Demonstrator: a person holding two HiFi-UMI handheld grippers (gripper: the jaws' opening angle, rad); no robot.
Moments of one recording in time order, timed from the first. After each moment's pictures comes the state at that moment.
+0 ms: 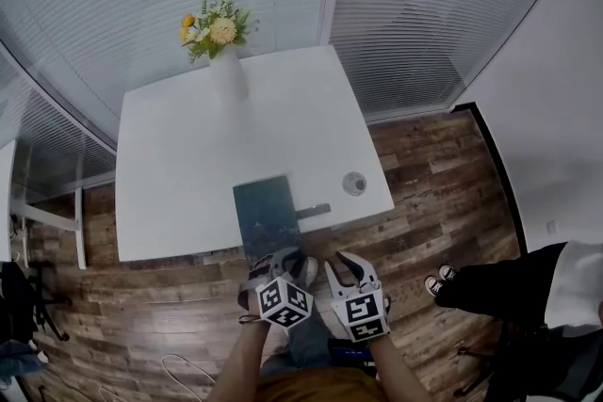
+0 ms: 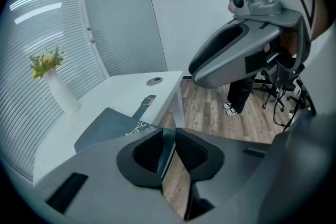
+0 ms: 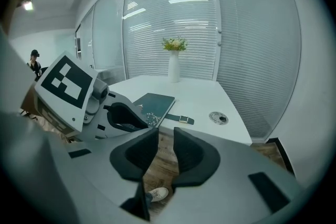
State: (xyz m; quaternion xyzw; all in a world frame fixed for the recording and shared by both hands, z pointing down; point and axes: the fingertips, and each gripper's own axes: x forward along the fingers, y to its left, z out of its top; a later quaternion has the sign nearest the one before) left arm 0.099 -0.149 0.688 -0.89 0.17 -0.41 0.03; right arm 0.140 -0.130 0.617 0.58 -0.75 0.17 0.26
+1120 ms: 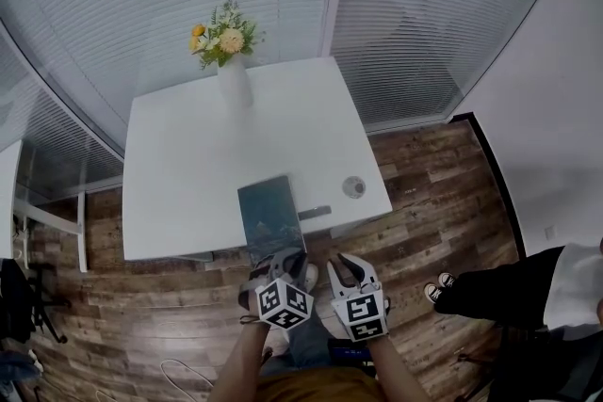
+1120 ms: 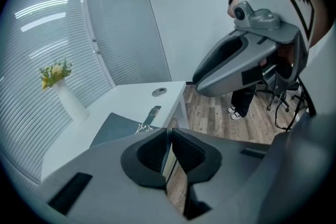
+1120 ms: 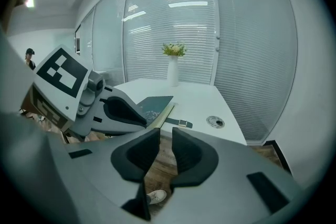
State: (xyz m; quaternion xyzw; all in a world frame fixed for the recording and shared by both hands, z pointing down) left arm 0.095 -0.149 0.655 -0.90 0.19 -0.38 0.06; right arm 0.138 -0.123 0.601 0.59 -0.75 0.15 0.25
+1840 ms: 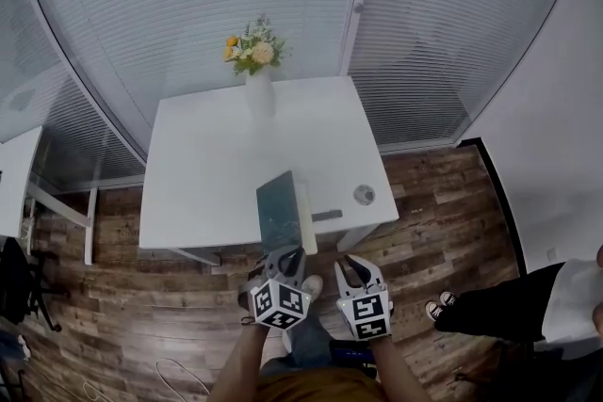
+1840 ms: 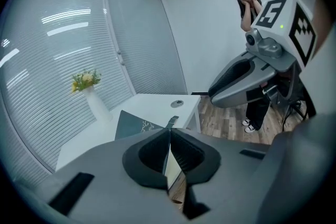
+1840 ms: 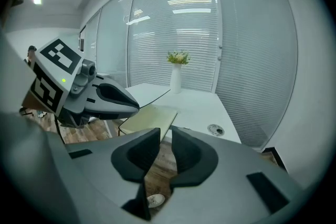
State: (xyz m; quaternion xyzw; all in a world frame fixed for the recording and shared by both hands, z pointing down) left arm 0.055 -0.154 0.598 -0.90 0.28 -0.32 0.06; right arm 0.123 -0.112 0.576 0.59 -0.76 0.12 0.24
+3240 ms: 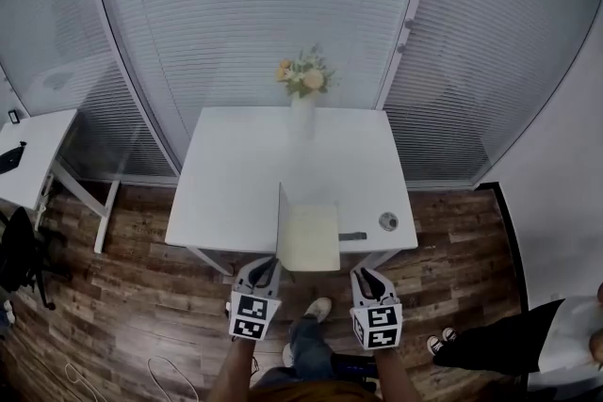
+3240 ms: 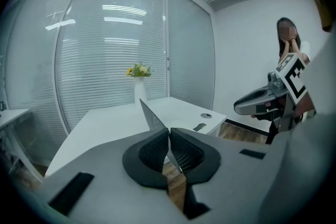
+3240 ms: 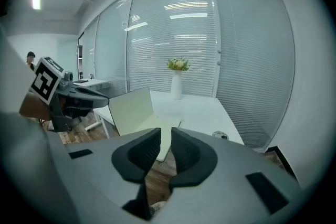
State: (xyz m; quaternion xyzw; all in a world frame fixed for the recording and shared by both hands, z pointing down) left arm -0.072 -0.169 0.565 -0.88 0.43 -0.18 -0.08; right arm 0.107 -0.120 0.556 0.61 -0.76 0.11 0.21
